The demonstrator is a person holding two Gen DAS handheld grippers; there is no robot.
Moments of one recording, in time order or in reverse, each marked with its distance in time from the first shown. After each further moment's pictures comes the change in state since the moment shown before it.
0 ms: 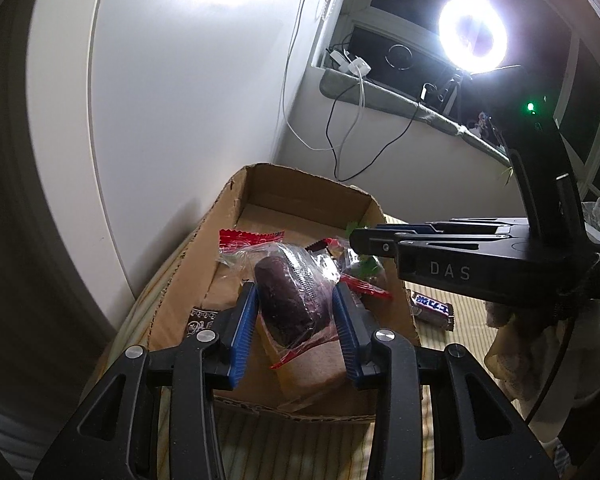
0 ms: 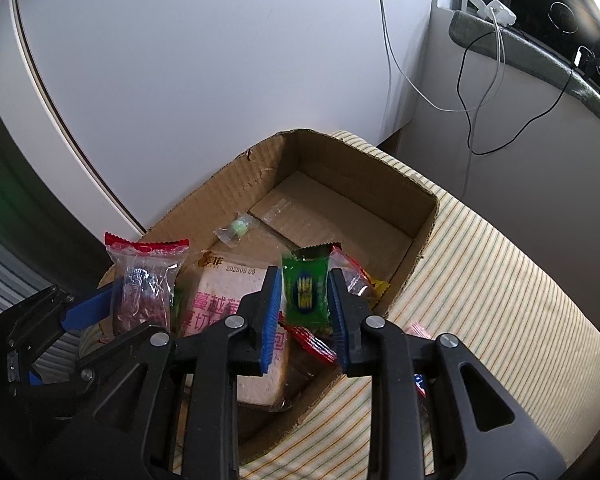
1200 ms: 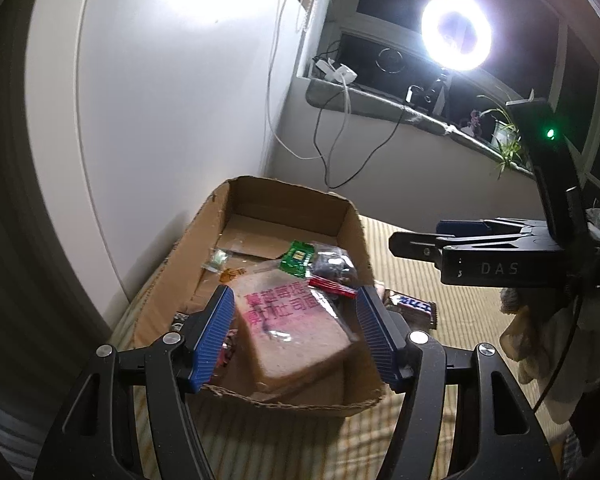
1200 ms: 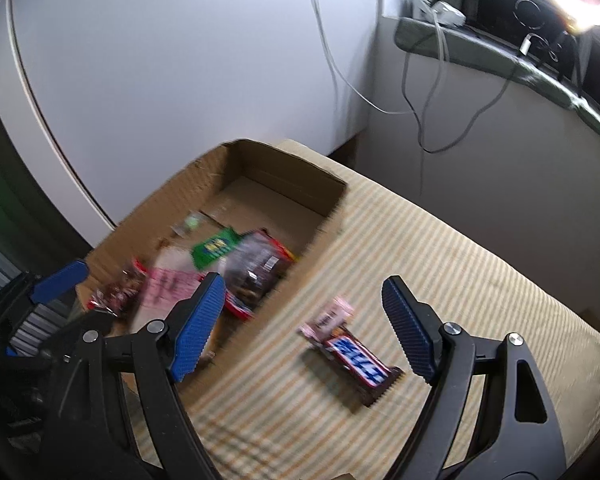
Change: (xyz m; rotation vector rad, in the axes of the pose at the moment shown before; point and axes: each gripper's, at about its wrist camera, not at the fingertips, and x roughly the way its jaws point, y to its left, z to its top) left arm -0.018 -0.026 -0.005 0.051 -0.037 0.010; right arm -0.043 -0.055 -0.032 0.061 -0.061 -0.073
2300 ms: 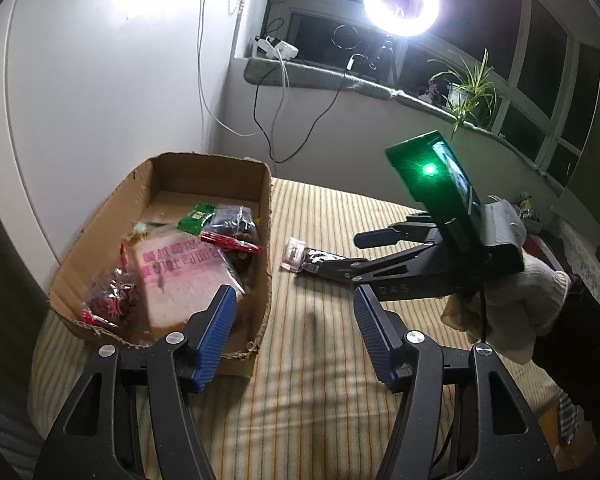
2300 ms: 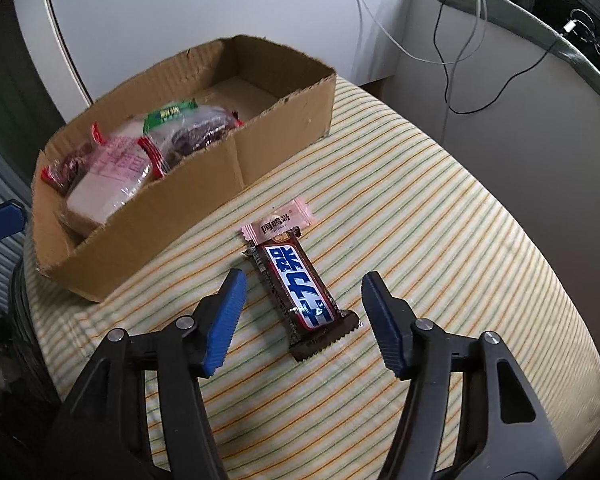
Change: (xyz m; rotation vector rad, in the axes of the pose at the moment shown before) left arm -0.006 -0.071 -0.030 0.085 0.066 -0.088; right arm 0.048 -0.041 -0.053 -0.197 0.161 0.071
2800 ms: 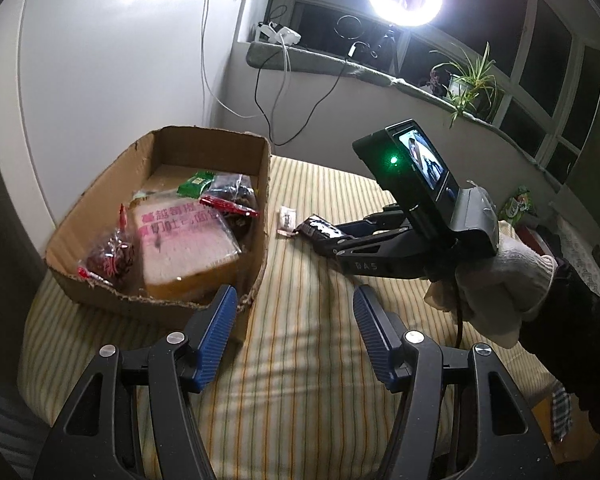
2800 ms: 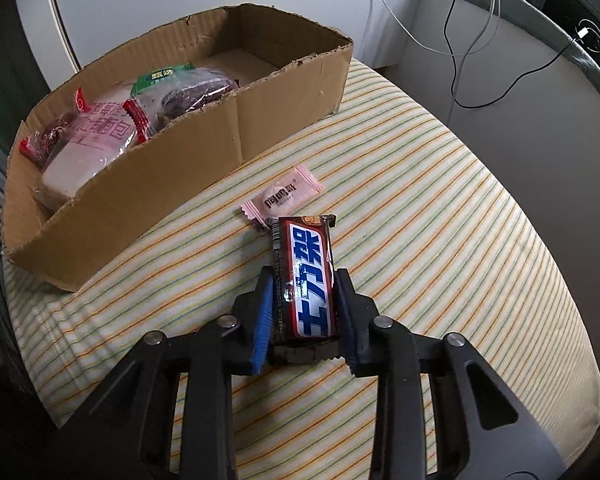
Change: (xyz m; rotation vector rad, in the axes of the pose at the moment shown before) left arm -0.006 0.000 -0.023 -0.026 0.042 -0.011; right arm 0.022 0.010 -0.004 -0.037 0.049 -0.041
